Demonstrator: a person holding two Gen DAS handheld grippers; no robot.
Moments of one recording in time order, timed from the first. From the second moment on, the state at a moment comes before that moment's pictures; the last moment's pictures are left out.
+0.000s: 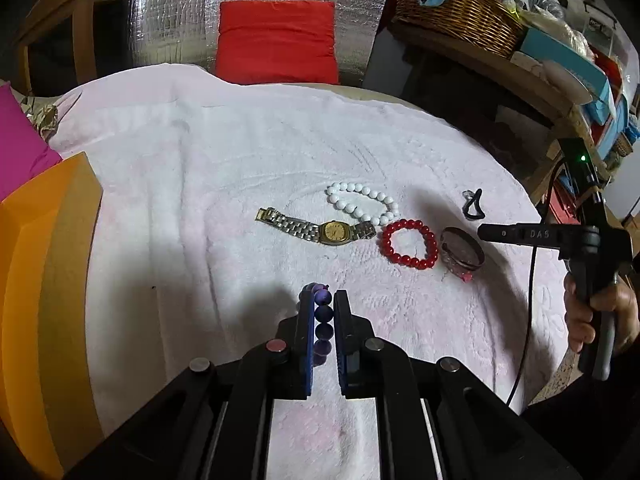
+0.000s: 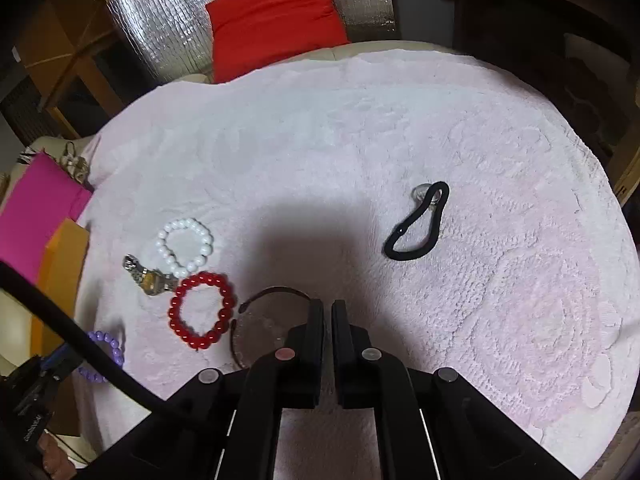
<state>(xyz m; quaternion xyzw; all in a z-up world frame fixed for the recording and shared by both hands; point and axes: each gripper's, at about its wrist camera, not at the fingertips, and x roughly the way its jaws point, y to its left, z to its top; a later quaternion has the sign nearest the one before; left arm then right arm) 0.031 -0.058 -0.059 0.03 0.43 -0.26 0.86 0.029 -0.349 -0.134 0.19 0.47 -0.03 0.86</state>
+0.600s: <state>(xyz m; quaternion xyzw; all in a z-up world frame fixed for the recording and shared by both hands) 0.043 -0.050 -0.099 0.05 0.49 -0.22 0.84 0.038 -0.311 -0.152 0.10 0.48 -0.01 0.87</state>
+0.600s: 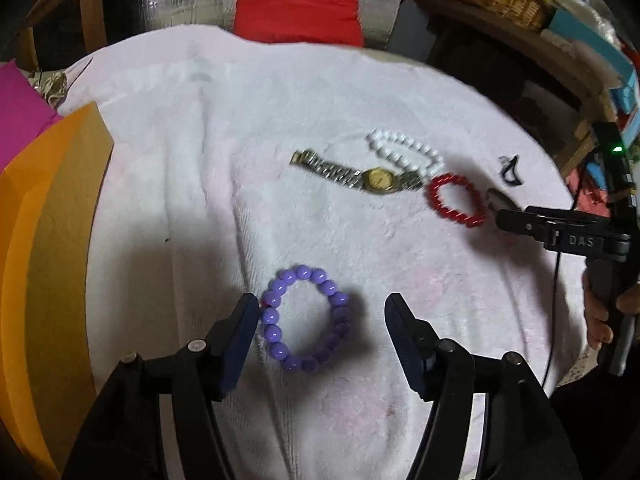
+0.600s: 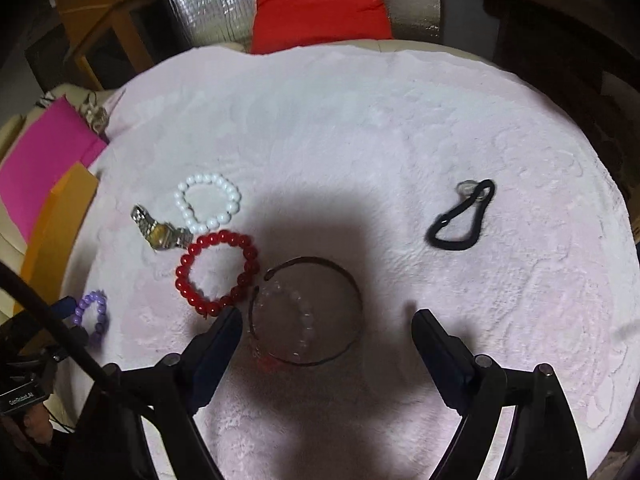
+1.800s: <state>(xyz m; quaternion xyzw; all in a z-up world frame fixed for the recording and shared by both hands) 0.028 -0.062 -0.101 0.09 0.47 -0.25 0.84 0.017 -0.306 -0.113 0.14 0.41 -0.01 0.90</state>
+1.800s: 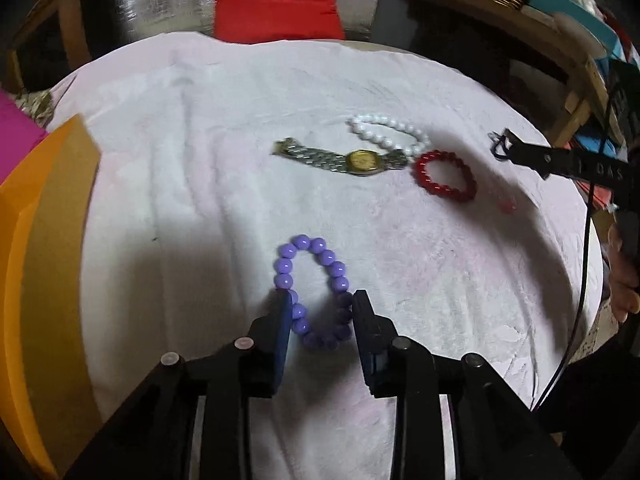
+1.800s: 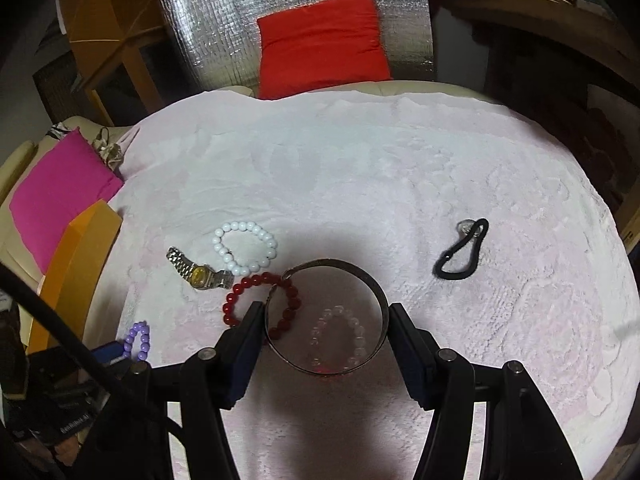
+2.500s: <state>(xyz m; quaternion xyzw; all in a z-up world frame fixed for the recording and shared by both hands) 0.032 -0.074 -0.080 0.08 0.42 -0.23 0.87 0.012 -0.299 -0.094 0.16 0.38 -0.01 0.91</state>
